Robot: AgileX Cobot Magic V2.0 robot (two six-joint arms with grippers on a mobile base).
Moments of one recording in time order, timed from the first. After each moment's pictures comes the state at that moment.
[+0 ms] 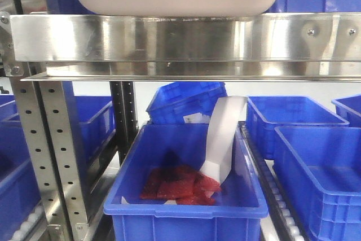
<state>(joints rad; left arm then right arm) 0.02 1.65 -1.53 -1.44 0.93 0.86 -0.12 1.54 -1.26 1.68 0.94 -0.90</state>
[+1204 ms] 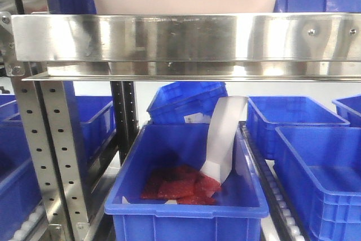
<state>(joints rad) 0.00 1.79 -1.62 -1.47 0.83 0.91 -0.15 1.71 -1.42 1.67 0.83 -0.92</state>
